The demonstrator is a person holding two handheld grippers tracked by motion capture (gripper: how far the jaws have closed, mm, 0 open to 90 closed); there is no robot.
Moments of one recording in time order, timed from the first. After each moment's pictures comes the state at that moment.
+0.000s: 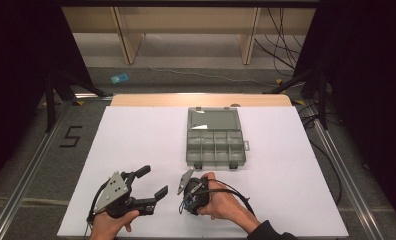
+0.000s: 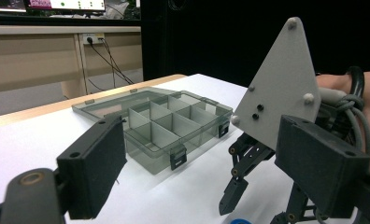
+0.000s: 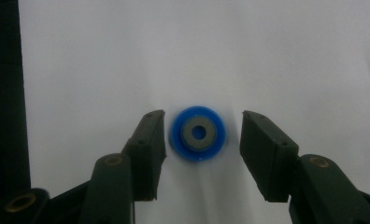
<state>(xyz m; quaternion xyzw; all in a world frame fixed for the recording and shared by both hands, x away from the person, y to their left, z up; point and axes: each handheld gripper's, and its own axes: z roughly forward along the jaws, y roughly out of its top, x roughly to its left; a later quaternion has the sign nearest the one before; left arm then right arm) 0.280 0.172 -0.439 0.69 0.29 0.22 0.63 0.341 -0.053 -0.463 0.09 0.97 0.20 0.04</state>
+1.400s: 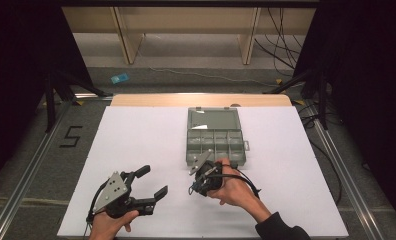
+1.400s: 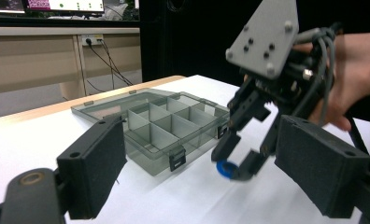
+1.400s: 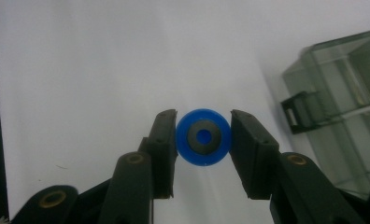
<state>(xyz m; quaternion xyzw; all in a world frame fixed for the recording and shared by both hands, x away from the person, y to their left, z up) 0.280 0.173 -0.438 0.68 0.29 0.21 0.63 0.367 -0.088 -0.428 0.15 0.95 0.25 0.07</state>
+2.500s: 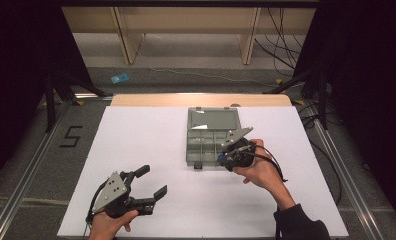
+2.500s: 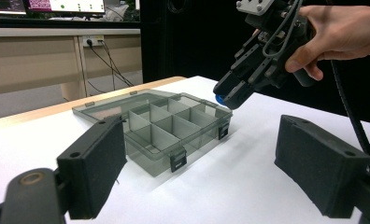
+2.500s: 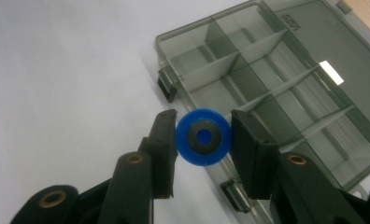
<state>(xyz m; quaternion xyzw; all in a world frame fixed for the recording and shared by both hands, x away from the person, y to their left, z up) 0.280 0.174 -0.437 0.68 0.29 0.22 0.63 0.402 -0.162 -0.396 0.25 0.91 0.30 0.14</state>
